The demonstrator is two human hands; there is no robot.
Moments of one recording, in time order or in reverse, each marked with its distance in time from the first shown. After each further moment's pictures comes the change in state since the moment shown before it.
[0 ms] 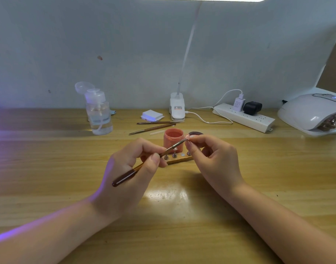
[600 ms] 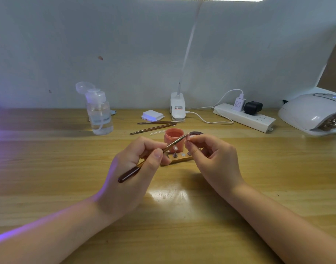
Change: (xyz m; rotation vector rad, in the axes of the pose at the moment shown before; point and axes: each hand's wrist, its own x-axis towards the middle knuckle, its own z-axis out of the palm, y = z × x) left_hand 0.000 -0.003 0.003 -0.076 0.005 -0.053; right_hand 0.000 0.002 0.001 0.021 -0.007 -0.019
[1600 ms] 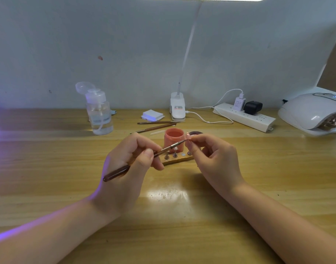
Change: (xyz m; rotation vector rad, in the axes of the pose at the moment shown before) left_hand 0.002 0.002 -0.003 -0.042 0.059 0.032; right_hand 0.000 0.001 0.000 0.007 0.005 0.009
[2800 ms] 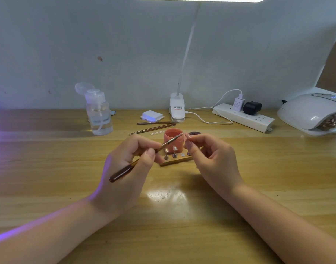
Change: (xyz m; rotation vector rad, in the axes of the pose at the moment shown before) left_hand 0.000 0.002 0.001 0.040 -0.001 -0.053; right_hand 0.000 -0.001 0.001 0.063 -0.019 0.034
